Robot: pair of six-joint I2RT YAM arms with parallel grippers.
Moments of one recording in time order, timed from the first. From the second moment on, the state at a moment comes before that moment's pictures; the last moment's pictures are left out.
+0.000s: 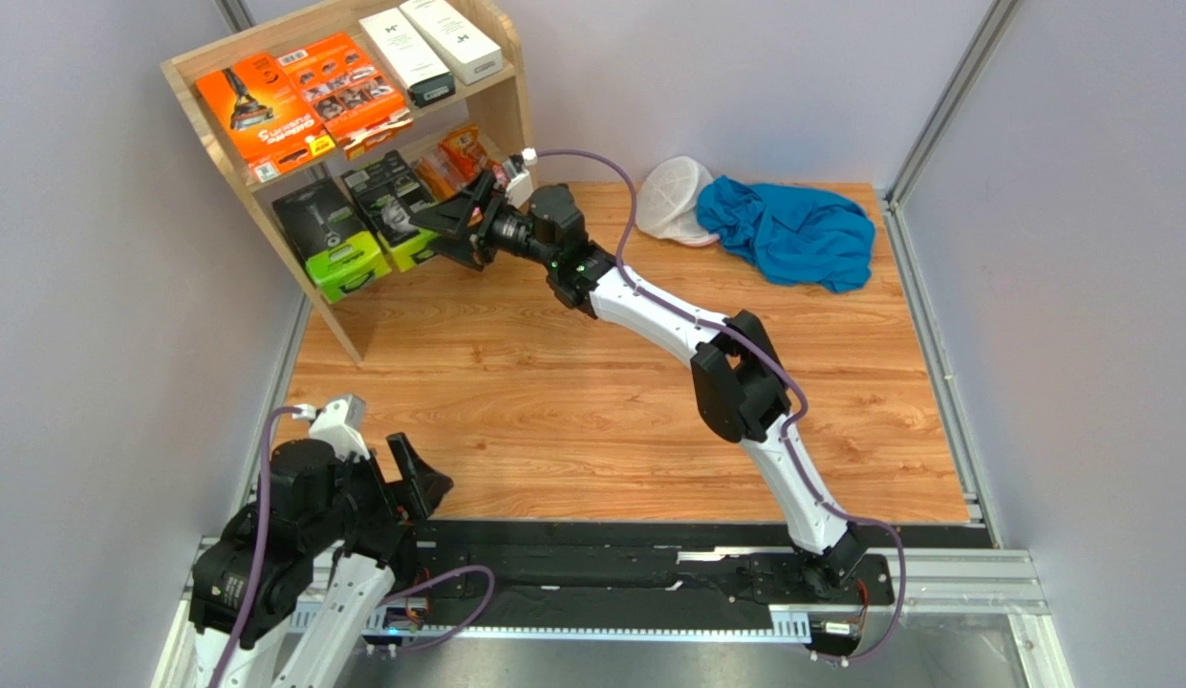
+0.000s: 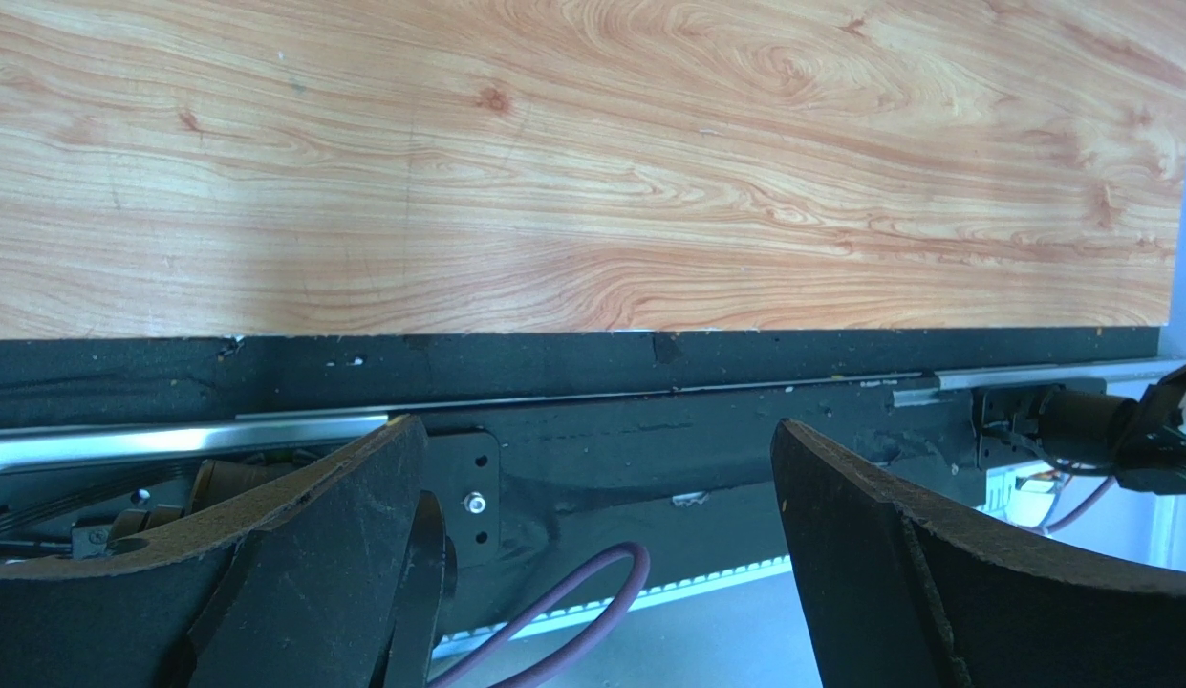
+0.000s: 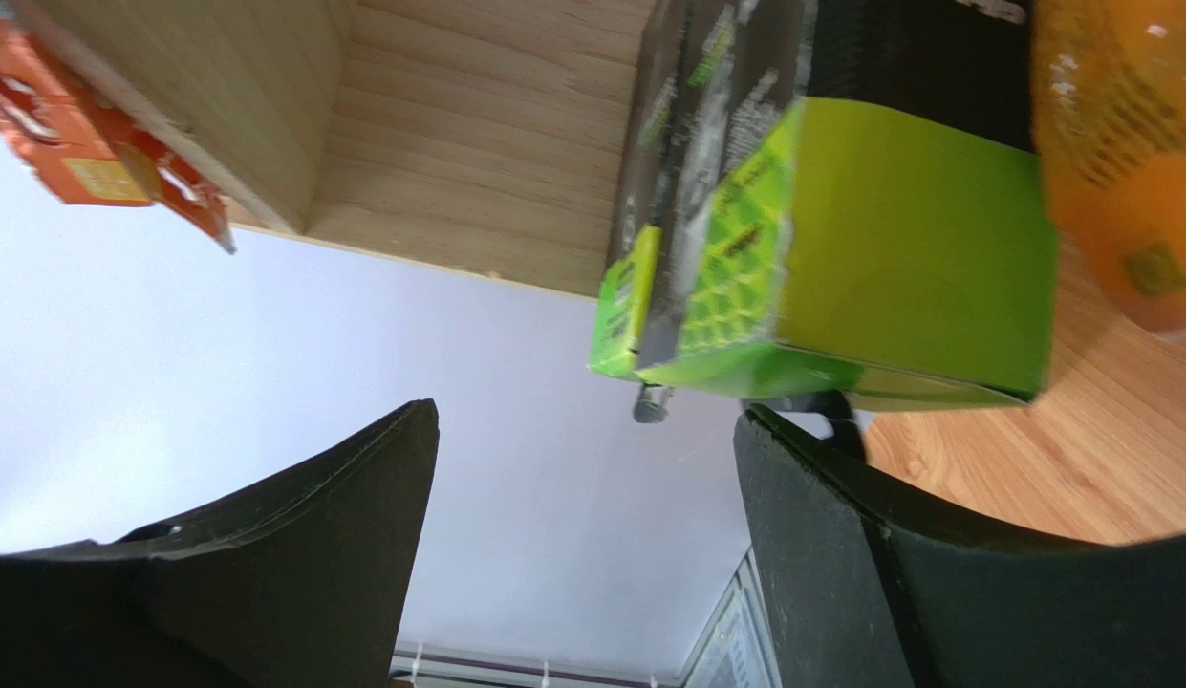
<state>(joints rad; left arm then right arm) -0.28 0.24 0.89 -1.35 0.13 -0.56 0.79 2.36 2.12 0.38 -0.41 1.37</state>
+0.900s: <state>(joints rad) -0.28 0.23 0.89 -1.35 0.13 -0.56 0.79 2.50 2.33 0.36 -0.41 1.39</state>
